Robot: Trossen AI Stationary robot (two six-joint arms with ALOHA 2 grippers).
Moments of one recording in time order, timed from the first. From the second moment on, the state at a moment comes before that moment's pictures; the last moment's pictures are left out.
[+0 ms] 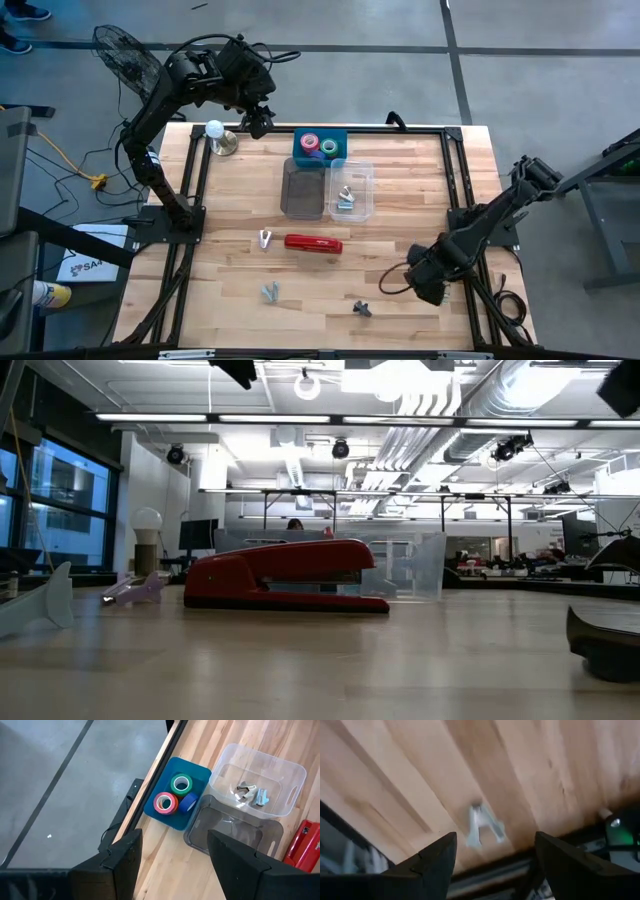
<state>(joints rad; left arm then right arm) 0.52 1.67 2.33 -1.54 -0.11 0.15 0.67 1.44 1.03 -1.20 -0.18 1.16</state>
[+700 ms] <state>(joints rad) 0.52 1.67 2.33 -1.57 -0.11 0.05 0.64 1.68 1.03 -1.22 -0.41 0.85</state>
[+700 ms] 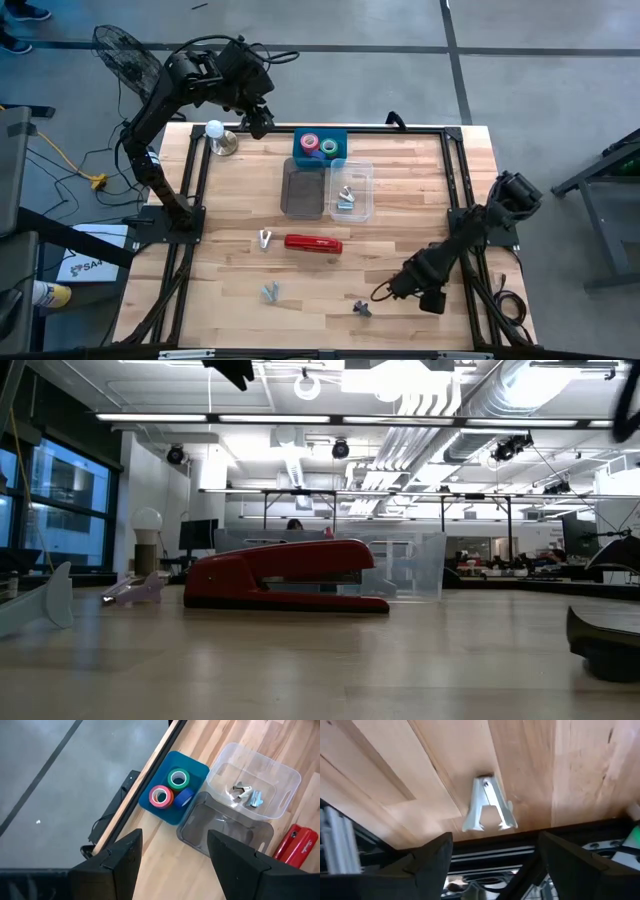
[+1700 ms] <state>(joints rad) 0.52 1.67 2.33 -1.57 -0.08 0.04 0.58 1.86 1.03 -1.33 -0.57 0.62</state>
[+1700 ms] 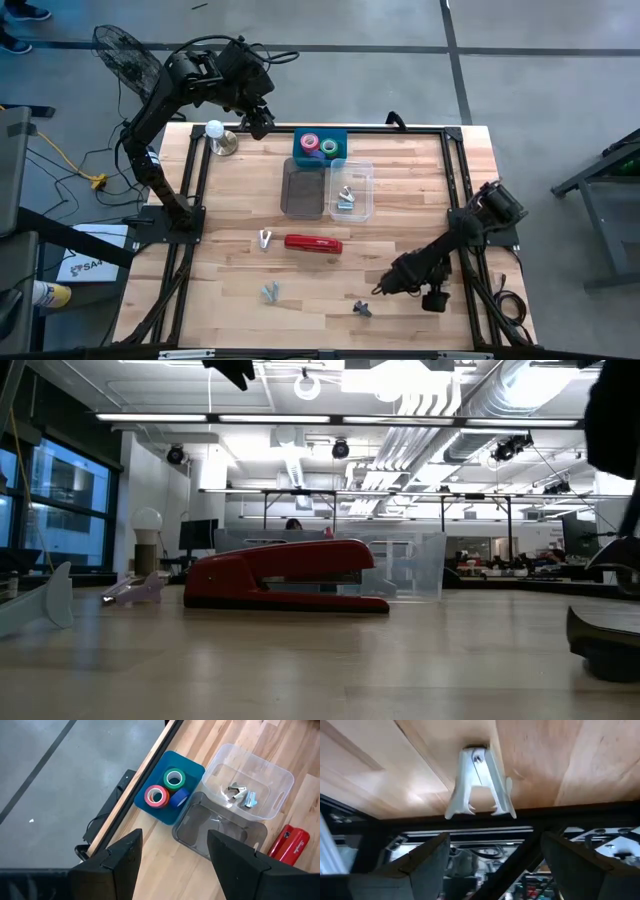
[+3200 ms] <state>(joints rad) 0.52 1.67 2.33 -1.57 -0.09 -0.01 0.65 1.87 0.90 -1.01 -0.60 0.83</state>
